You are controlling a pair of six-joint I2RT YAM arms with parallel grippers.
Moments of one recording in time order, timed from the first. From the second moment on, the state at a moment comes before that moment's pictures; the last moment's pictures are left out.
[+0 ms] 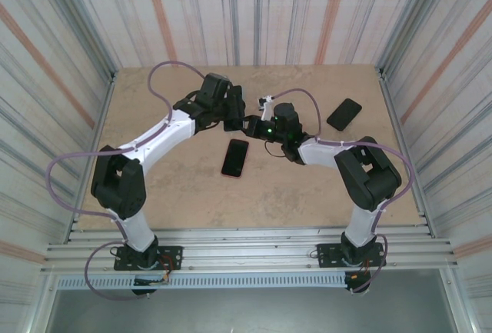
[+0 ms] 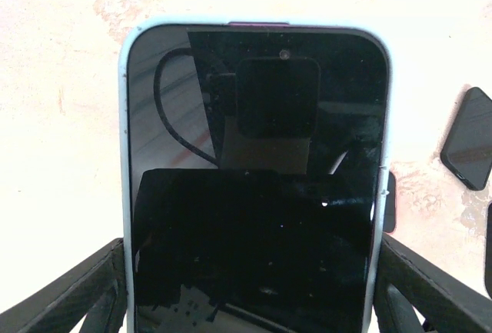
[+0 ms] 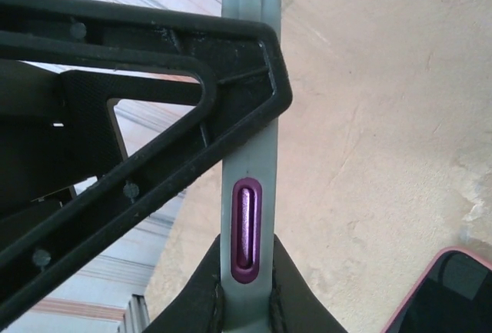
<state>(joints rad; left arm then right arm) -0.56 1.74 1.46 -0.44 -0.05 -0.56 0.58 1.80 0.96 0.59 -0.47 0.86</state>
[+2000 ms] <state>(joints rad) -0.37 1.68 1.40 0.42 0.89 -1.16 0.47 1.50 0.87 0.95 -0.81 1.35</state>
